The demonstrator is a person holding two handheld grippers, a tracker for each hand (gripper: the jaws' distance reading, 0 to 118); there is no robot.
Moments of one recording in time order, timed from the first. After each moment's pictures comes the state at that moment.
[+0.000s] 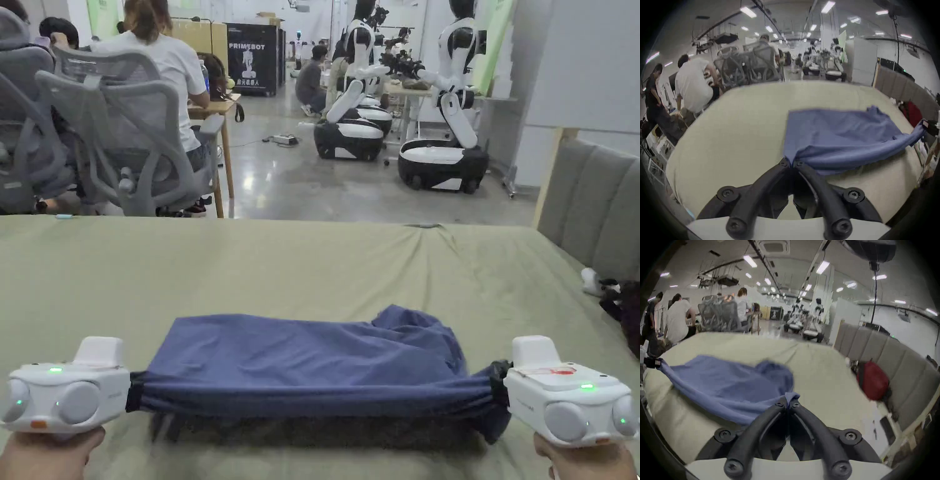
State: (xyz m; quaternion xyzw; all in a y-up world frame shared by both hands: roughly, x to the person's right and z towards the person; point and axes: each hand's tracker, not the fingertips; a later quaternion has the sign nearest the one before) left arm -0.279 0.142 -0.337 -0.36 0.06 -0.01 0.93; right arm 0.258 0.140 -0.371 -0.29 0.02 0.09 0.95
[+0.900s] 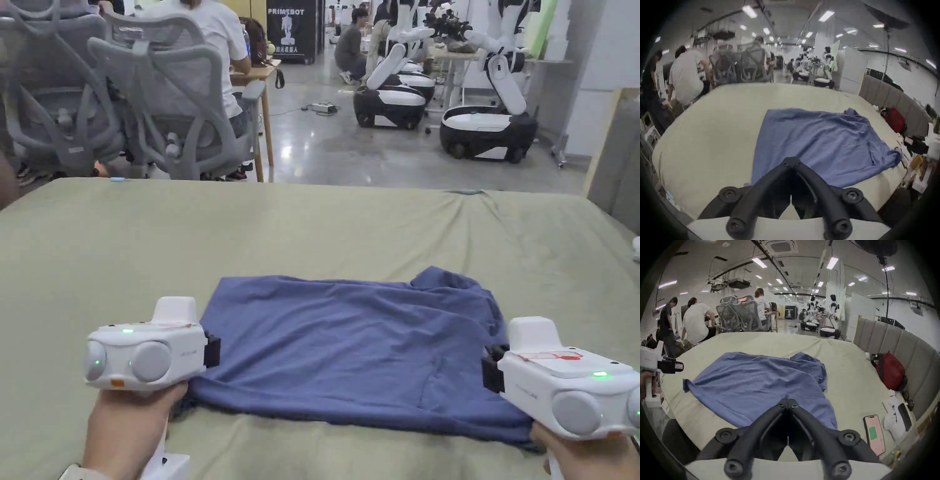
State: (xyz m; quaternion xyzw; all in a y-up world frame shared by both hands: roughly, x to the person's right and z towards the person) left arm -0.265 0.161 -0.313 -0.33 0.01 0.05 0.94; right arm 0.194 0.156 -0.319 -0.27 0.10 0.05 0.95
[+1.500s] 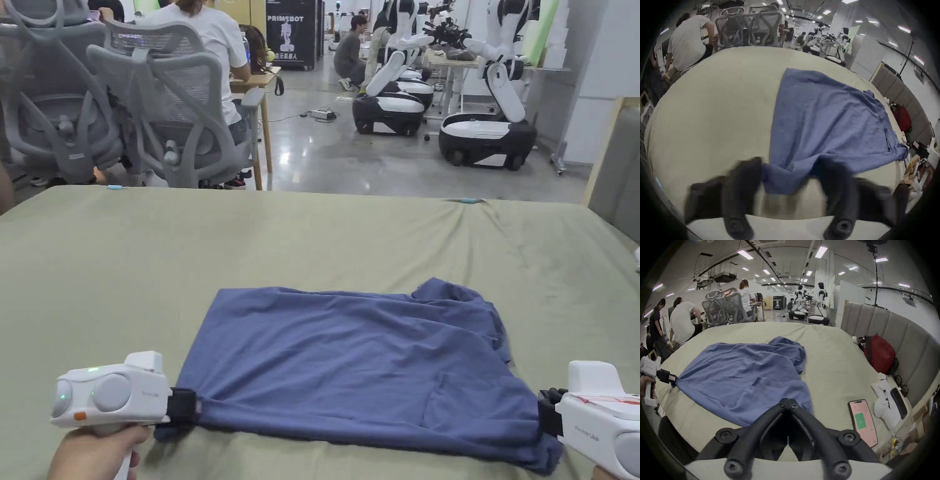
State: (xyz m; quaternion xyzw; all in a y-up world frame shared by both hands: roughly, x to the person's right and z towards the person) left arm -0.302 0.094 -0.322 -0.43 0.01 0.11 0.89; right arm 0.259 0.135 -0.319 -0.32 0.04 0.04 0.95
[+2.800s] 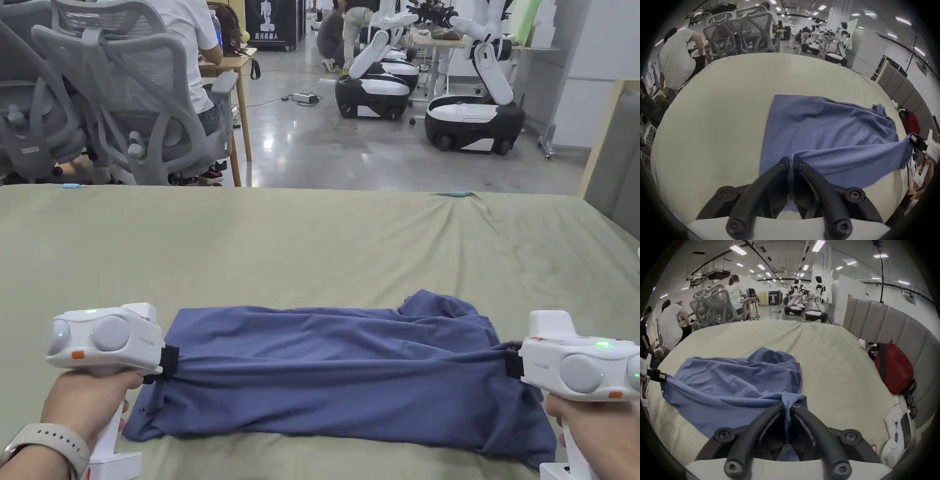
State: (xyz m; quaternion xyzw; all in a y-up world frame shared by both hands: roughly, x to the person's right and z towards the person) left arm -0.289 0.130 -0.497 -0.45 0.03 0.07 0.89; right arm 0.254 0.123 -0.517 -0.36 0.02 0.05 0.93
